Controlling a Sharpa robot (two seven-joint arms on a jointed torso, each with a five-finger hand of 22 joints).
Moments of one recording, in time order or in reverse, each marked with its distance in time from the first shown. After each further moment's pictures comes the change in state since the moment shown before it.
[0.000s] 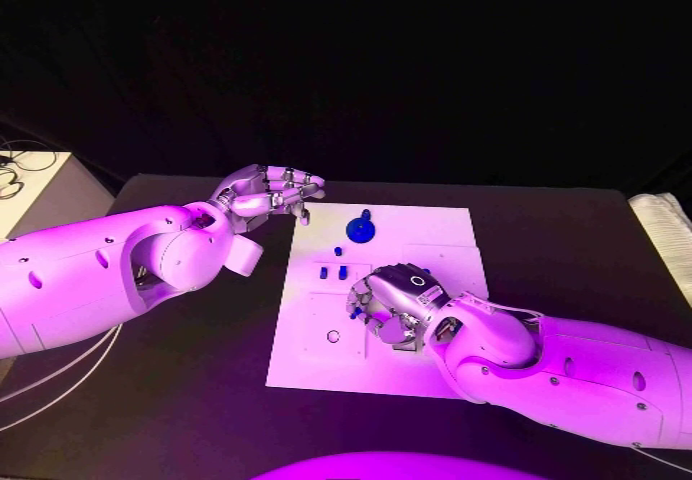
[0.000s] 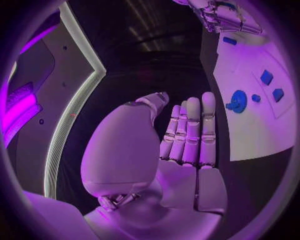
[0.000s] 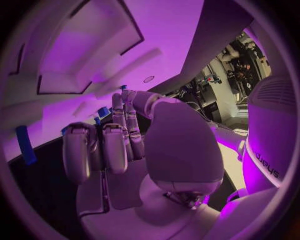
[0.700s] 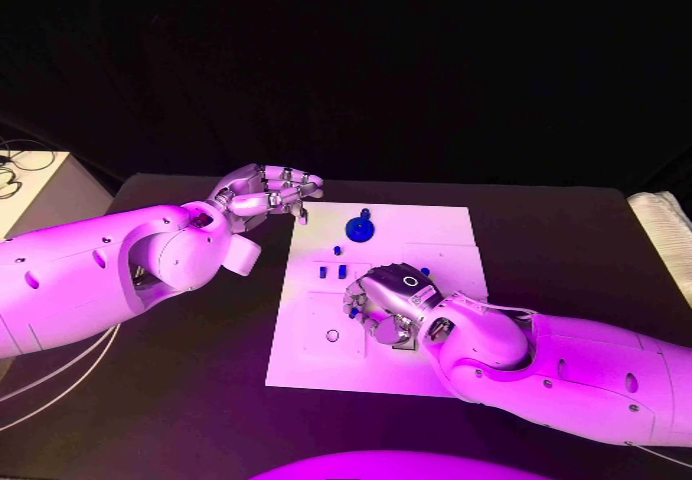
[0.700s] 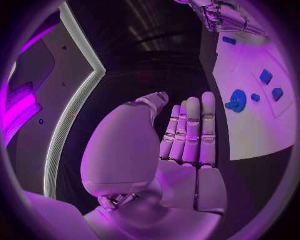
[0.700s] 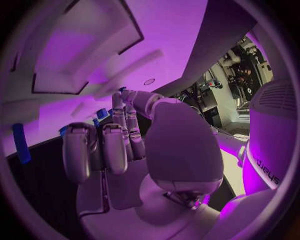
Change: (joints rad) left arm 0.000 -0.003 0.000 0.001 0.000 0.000 -0.002; left_hand 0.000 0.000 0.000 0.000 0.000 0.000 0.000 0.000 0.000 0.000 0.000 0.000 0.000 0.000 0.000 0.000 0.000 0.000 0.000 0.000 0.000 0.000; right arm 0.001 0.018 0.000 0.002 -0.053 0.033 -0.045; right_hand -0.019 -0.003 -0.011 -0.007 0.000 -0.001 0.005 0.001 0.004 0.004 0.001 -0.011 0.001 0.002 0.002 0.000 0.000 0.000 0.000 0.000 -0.007 0.001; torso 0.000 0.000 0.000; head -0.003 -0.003
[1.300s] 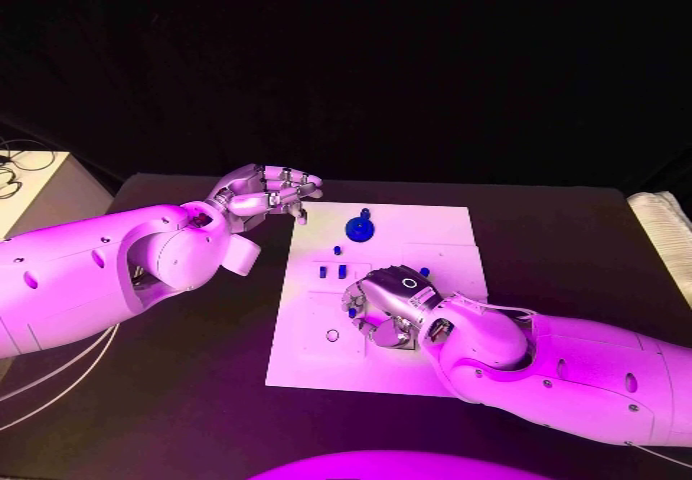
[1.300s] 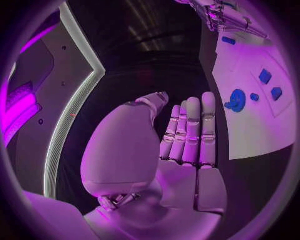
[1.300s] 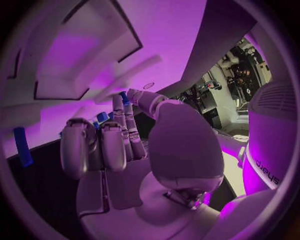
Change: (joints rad) left arm 0.000 -0.002 0.000 0.000 0.000 0.000 -0.005; left_hand 0.000 0.000 0.000 0.000 0.000 0.000 0.000 0.000 -0.001 -0.004 0.004 0.000 0.000 0.000 0.000 0.000 0.000 0.000 0.000 0.000 0.000 0.000; right arm 0.000 -0.001 -0.002 -0.002 0.003 0.022 0.007; right_hand -0.084 -0.036 -0.059 0.014 0.006 -0.091 0.024 -0.073 -0.013 -0.072 -0.001 -0.075 -0.021 -0.002 0.023 -0.023 -0.023 0.005 0.000 0.015 -0.092 0.000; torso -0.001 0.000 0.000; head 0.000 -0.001
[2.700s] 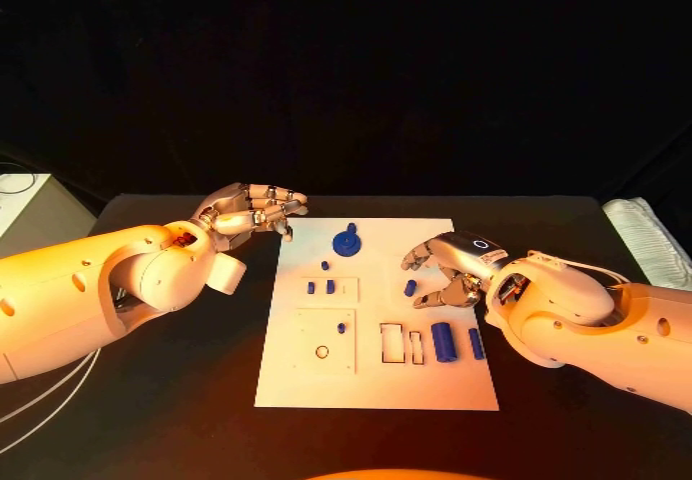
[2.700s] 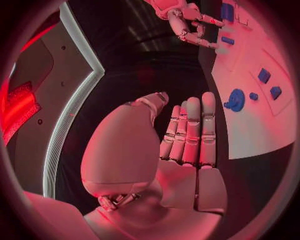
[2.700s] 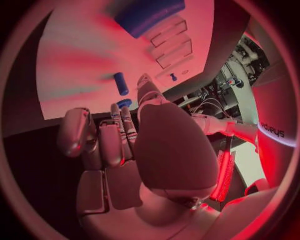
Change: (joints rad) left arm 0.000 0.001 0.000 -0.010 0.000 0.008 -0.010; left_hand 0.000 0.000 -0.003 0.003 0.000 -0.011 0.003 -0.005 -0.002 -0.007 0.000 0.000 0.000 0.000 0.000 -0.004 0.001 0.000 0.000 0.000 0.000 0.000; right arm 0.155 -0.274 0.015 0.072 0.150 0.088 -0.010; right_hand 0.236 0.014 -0.660 0.271 -0.080 -0.097 -0.038 -0.146 -0.017 -0.274 0.041 0.107 -0.100 -0.009 0.034 -0.047 -0.127 0.049 -0.029 0.043 -0.269 0.000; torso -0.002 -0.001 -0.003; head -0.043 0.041
